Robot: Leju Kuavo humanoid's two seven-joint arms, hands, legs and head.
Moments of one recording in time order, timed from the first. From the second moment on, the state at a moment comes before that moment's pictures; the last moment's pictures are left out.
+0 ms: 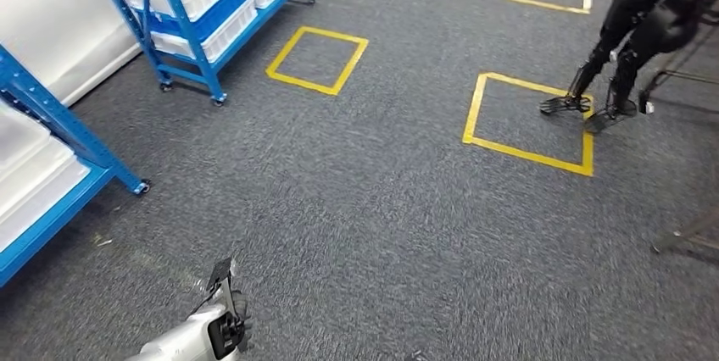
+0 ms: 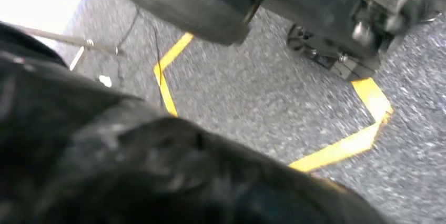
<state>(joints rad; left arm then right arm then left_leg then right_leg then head) -0.41 0.05 -0.82 -0.21 1.27 0.70 0.01 -0.12 0.00 0.71 -0.21 -0.19 -0.33 0.07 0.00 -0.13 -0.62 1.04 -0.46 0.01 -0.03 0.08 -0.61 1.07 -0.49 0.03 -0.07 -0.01</state>
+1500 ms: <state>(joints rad) -0.42 0.07 -0.83 -0.21 1.23 0.65 0.13 -0.14 0.02 0.75 -0.21 -0.23 -0.30 0.06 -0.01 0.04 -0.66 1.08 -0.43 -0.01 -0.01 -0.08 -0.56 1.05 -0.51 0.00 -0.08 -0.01</state>
